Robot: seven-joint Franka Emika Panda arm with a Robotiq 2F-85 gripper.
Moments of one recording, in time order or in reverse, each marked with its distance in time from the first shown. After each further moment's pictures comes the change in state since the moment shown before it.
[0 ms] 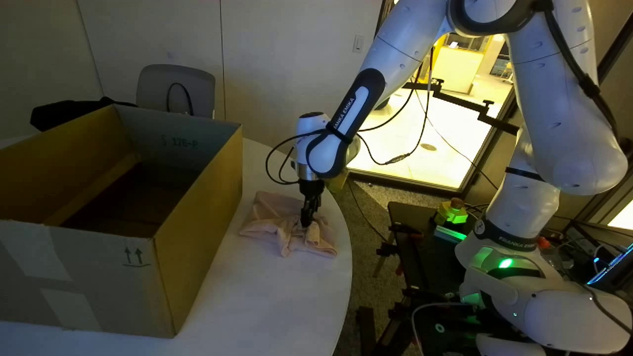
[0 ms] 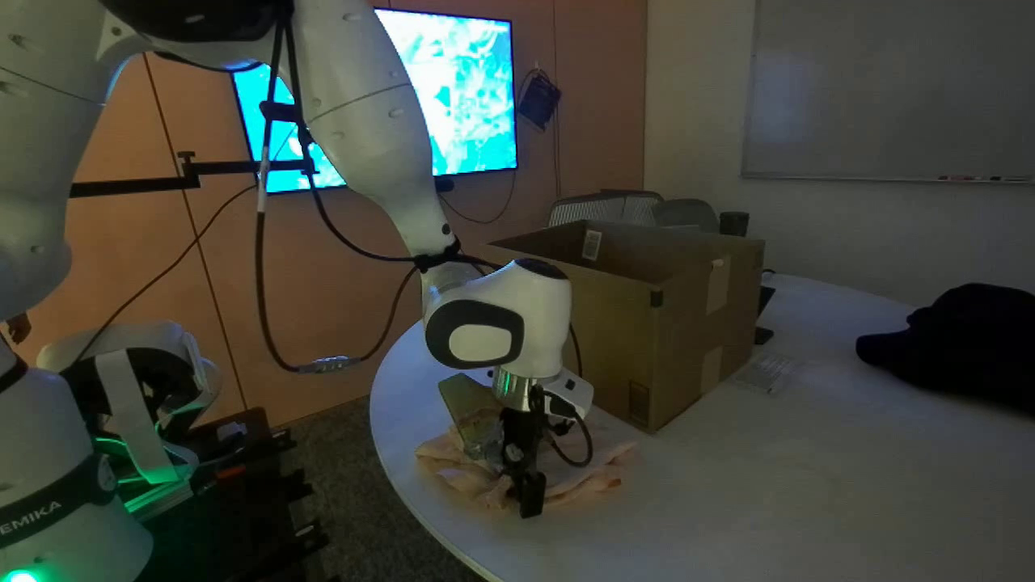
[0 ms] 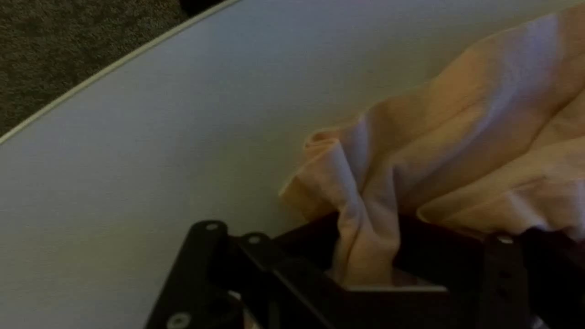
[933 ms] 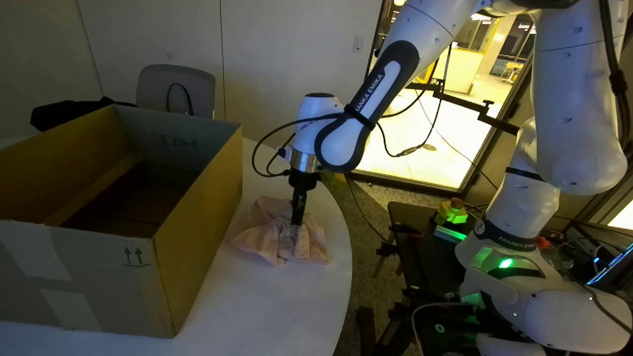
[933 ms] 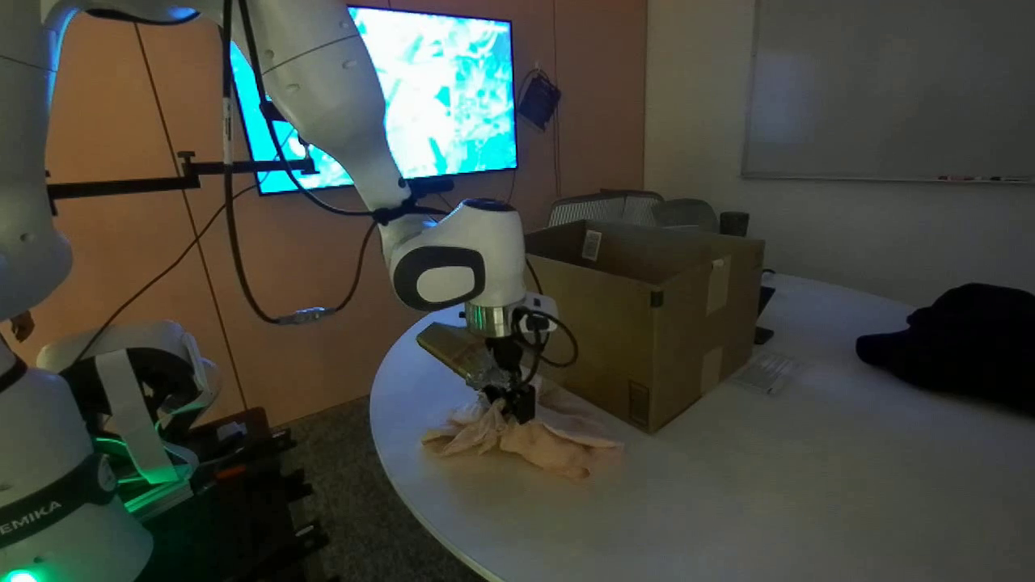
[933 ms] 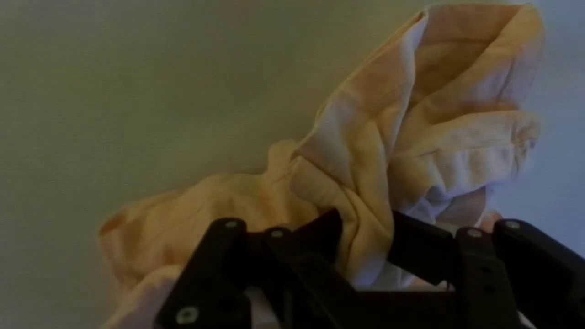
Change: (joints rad) arm -0.009 -0.183 0.176 -0.122 0.007 0.143 -0.175
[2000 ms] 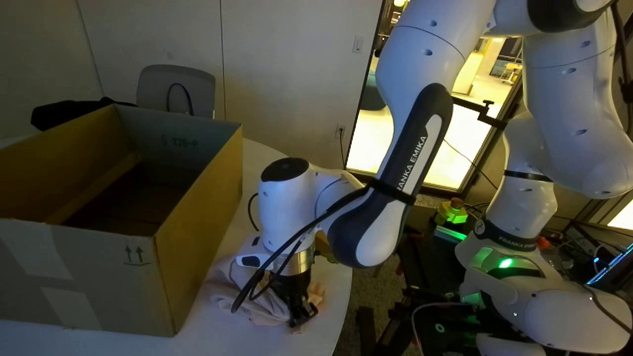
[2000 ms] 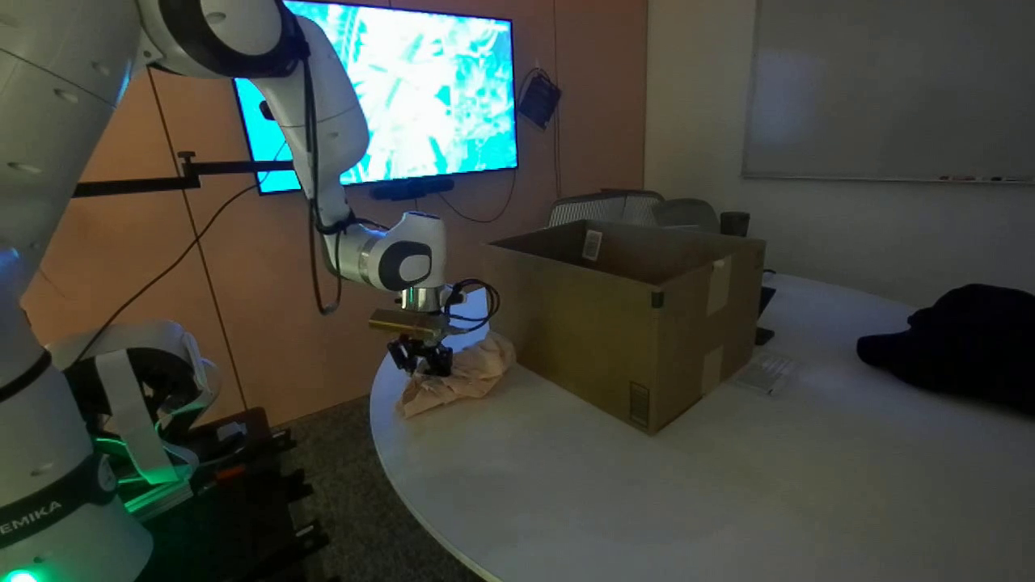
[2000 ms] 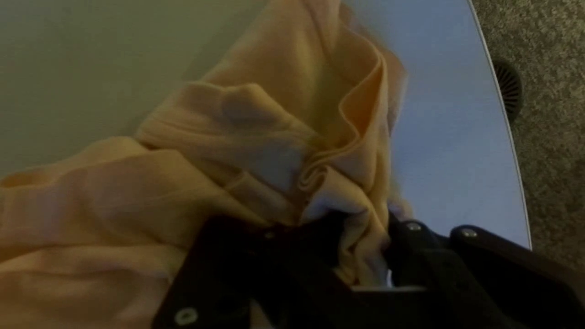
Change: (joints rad) arm 0.384 0.176 0.092 0.172 -0.222 -0.160 0.006
